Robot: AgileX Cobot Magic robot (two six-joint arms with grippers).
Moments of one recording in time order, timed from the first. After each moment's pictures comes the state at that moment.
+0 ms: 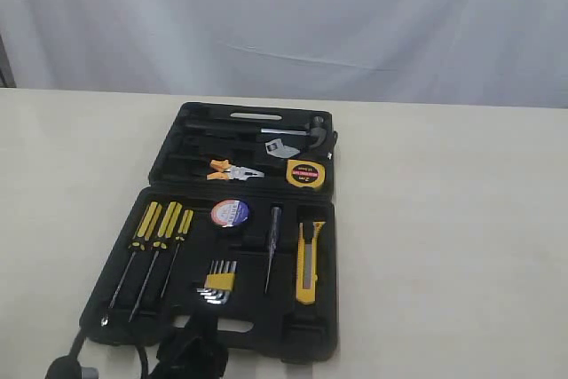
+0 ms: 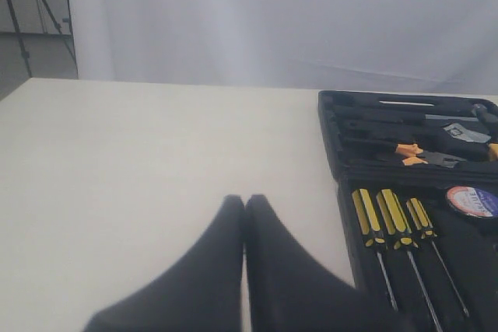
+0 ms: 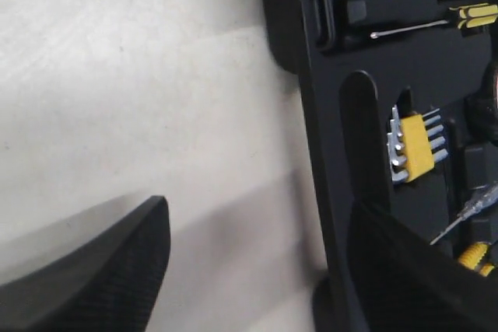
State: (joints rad) left arm -0.02 0.00 0.00 -0.02 0.27 -0.03; right arm 1.05 2.01 -1.14 -1.03 0.81 0.84
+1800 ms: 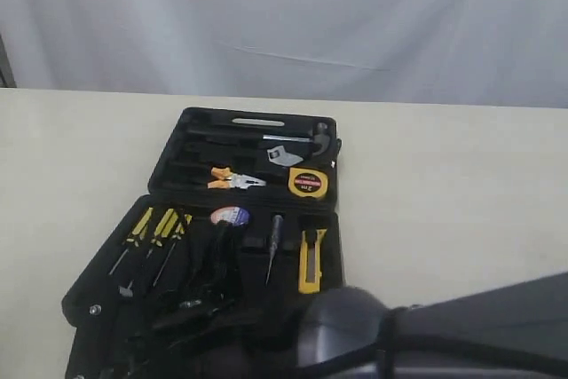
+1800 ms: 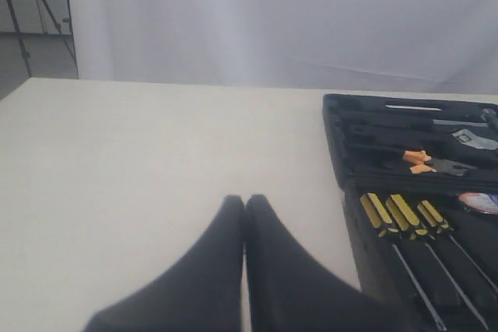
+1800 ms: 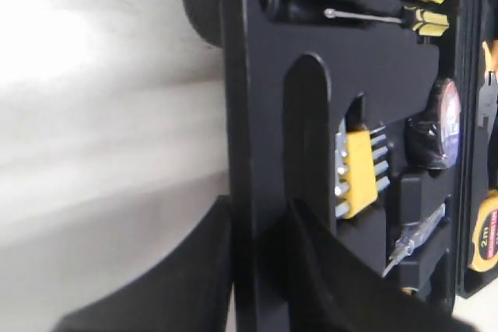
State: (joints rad) left arm -0.02 0.00 0.00 -0.02 0.27 -0.03; right arm 0.87 1.91 -1.14 -0.92 0.72 0.44
